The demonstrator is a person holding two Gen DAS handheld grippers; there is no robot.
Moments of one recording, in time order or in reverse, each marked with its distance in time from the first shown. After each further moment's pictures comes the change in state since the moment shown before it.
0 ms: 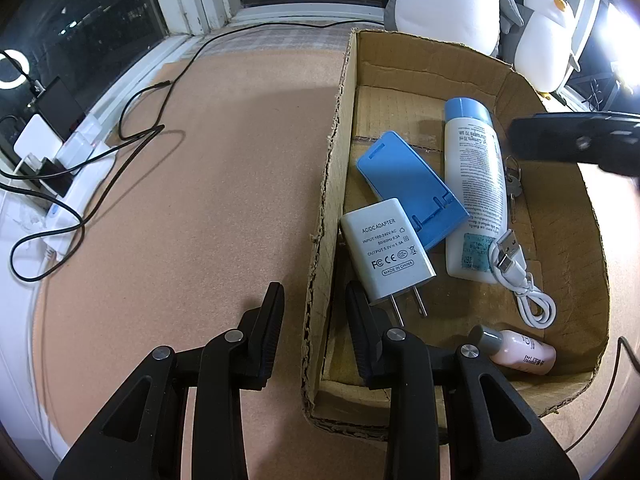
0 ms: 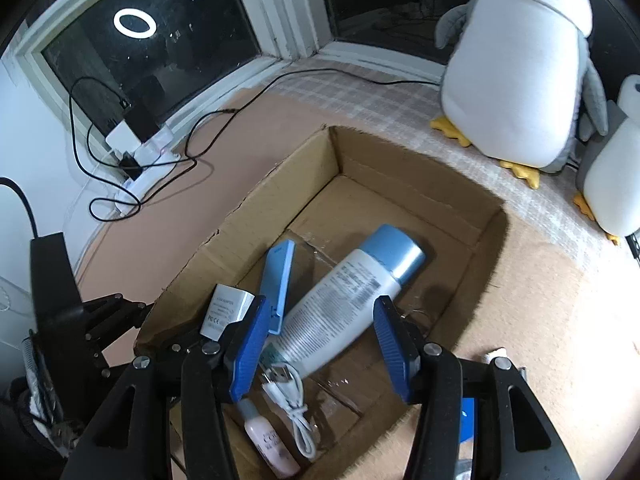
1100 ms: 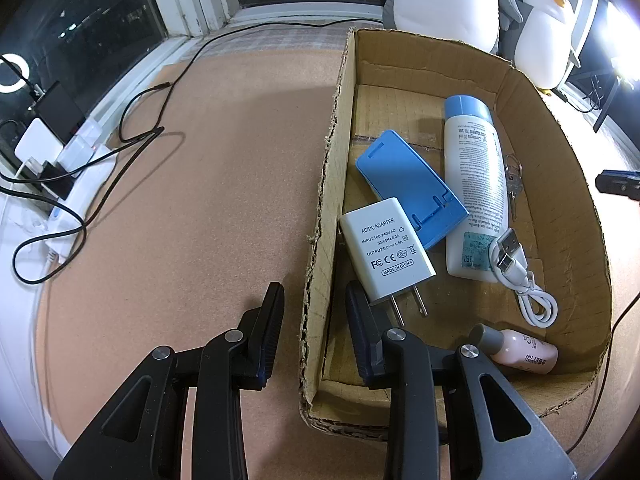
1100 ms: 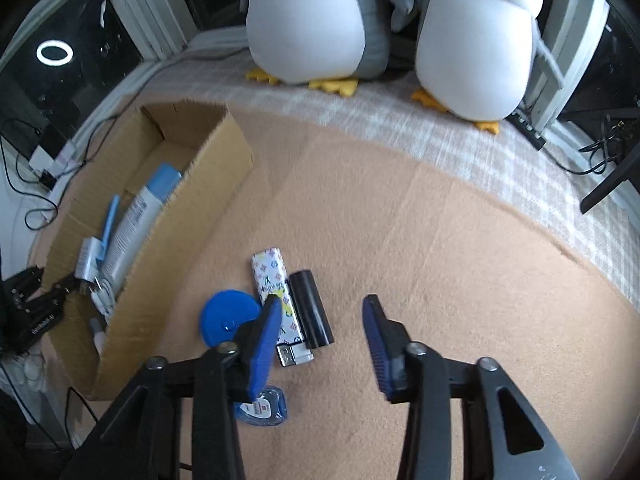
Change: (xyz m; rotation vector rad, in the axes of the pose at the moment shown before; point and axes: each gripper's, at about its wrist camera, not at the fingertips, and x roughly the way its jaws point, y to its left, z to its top) left arm 0.000 0.001 0.001 0.004 0.001 0.007; right arm -0.028 -0.146 -0.071 0.178 0.088 -0.170
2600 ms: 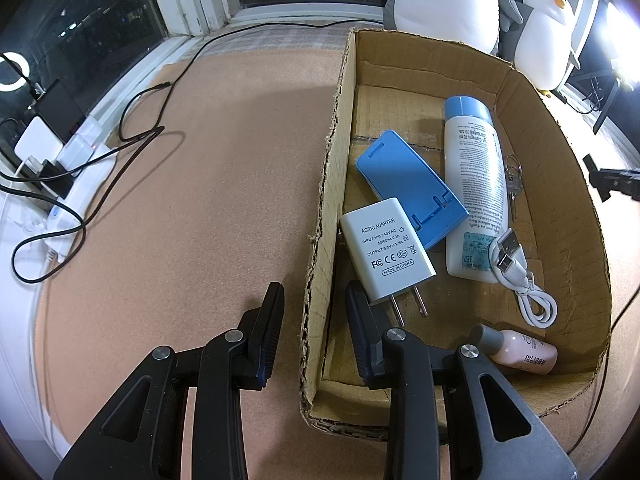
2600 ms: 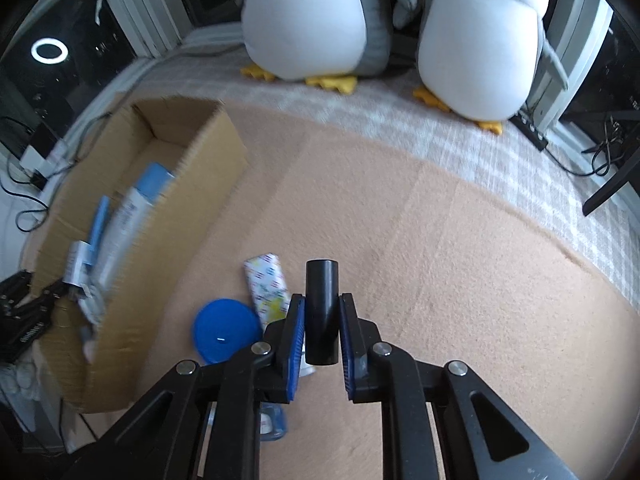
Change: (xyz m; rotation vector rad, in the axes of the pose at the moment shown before) left arm 0.001 -0.001 0.000 -0.001 0.000 0.001; right arm -0.005 0.007 0.002 0.010 -0.024 -0.019
